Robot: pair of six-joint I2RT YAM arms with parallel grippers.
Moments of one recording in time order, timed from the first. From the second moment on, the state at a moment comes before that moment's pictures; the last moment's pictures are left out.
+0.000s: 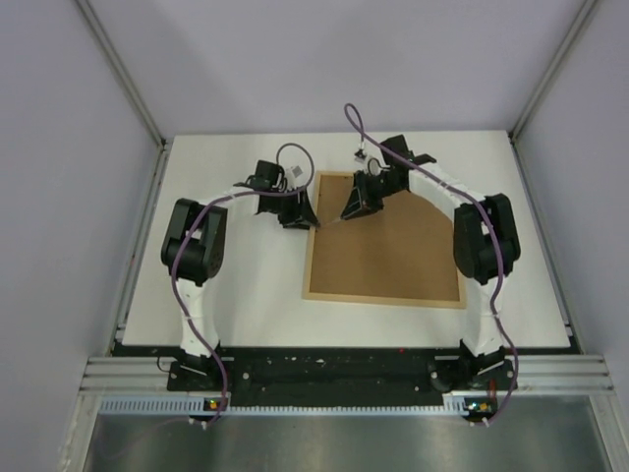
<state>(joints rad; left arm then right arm) -0.28 2.08 1.35 -0.24 0.66 -0.41 0.39 2.09 1.68 -0.64 -0.75 0.33</state>
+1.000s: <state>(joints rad) -0.49 2.13 1.61 -0.55 0.09 -0.25 0.34 2.00 1.35 -0.45 -0.69 0.29</state>
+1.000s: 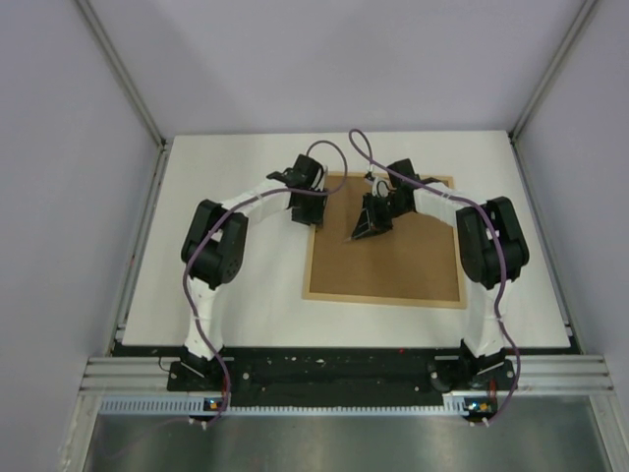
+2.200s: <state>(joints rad) -0.51 2.10 1.58 -0.60 0.05 -0.24 0.34 2.00 1.35 -0.44 -0.69 0.29</state>
